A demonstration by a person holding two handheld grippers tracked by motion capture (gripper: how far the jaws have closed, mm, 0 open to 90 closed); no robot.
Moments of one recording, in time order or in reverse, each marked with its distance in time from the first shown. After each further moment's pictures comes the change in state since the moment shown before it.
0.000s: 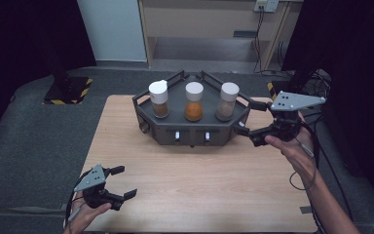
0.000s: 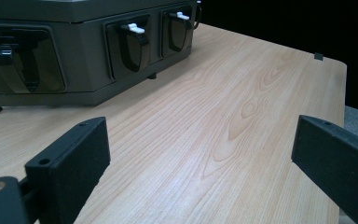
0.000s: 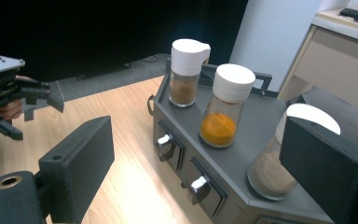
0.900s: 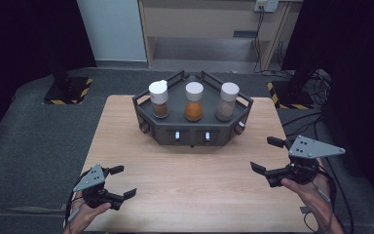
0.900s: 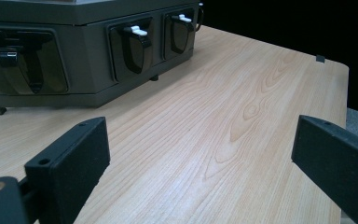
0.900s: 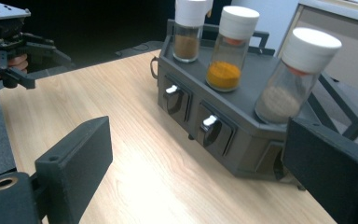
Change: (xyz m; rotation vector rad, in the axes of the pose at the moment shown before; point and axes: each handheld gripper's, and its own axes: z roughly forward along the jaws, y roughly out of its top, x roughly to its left) left arm -0.001 -0.001 -0.001 -0.009 0.007 -0.002; right arm 0.045 -0.075 -0.045 0.023 -0.061 0.029
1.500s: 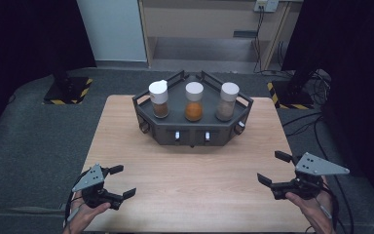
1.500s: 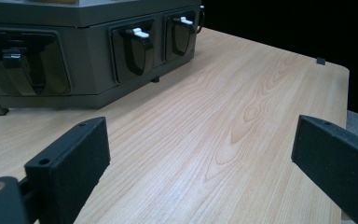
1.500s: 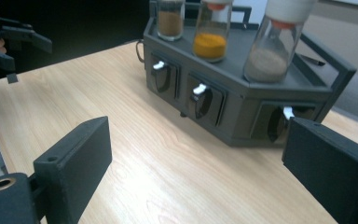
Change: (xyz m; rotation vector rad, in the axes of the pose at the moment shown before) left arm 0.000 0.000 -0.001 -0.005 0.004 -0.003; right arm 0.012 -0.052 -0.010 -0.006 -0.063 0.067
